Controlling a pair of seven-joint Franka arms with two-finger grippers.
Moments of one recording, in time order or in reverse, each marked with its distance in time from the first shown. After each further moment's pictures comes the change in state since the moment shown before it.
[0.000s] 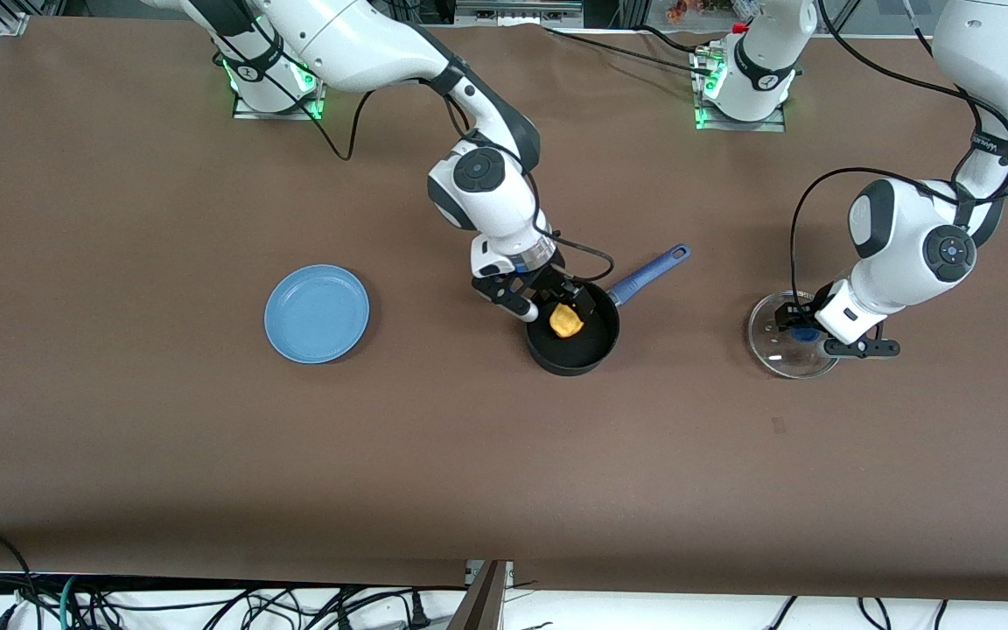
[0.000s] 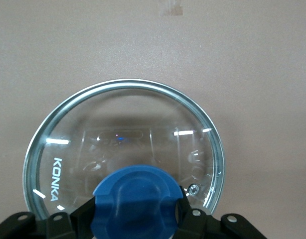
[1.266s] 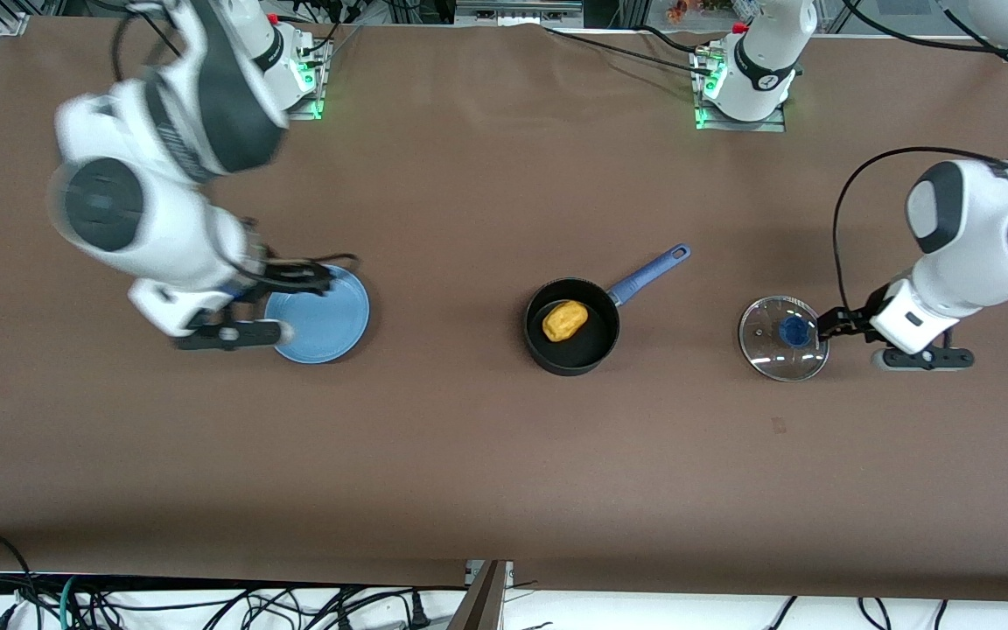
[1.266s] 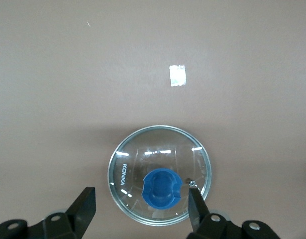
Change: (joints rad) left arm 0.001 -0.089 -0.008 0.256 0.000 -0.296 0.005; right arm -0.496 -0.400 -0.036 0.139 -0.005 -1.112 -1.260
